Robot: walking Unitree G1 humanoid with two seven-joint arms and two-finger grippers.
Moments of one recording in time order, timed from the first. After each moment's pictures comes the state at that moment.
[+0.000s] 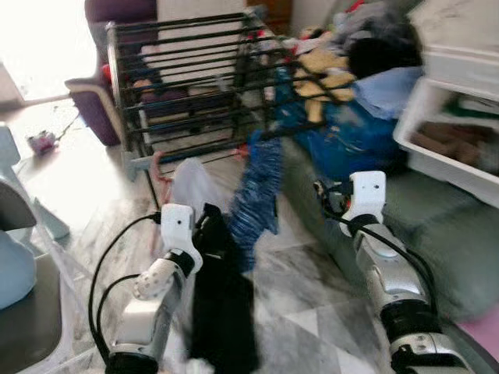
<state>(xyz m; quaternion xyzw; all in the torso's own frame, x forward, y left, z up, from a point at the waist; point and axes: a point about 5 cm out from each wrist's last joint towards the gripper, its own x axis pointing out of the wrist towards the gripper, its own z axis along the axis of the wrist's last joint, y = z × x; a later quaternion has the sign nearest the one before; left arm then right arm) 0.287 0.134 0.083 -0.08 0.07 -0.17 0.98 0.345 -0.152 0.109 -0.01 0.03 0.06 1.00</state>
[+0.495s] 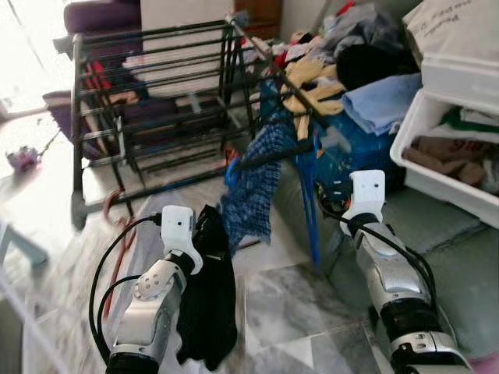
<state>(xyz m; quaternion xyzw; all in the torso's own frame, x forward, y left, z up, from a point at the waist) 0.288 0.126 0.082 -0.08 0.07 -0.18 0.98 0.345 -0.164 0.109 -0.02 0.04 0.05 1.00</state>
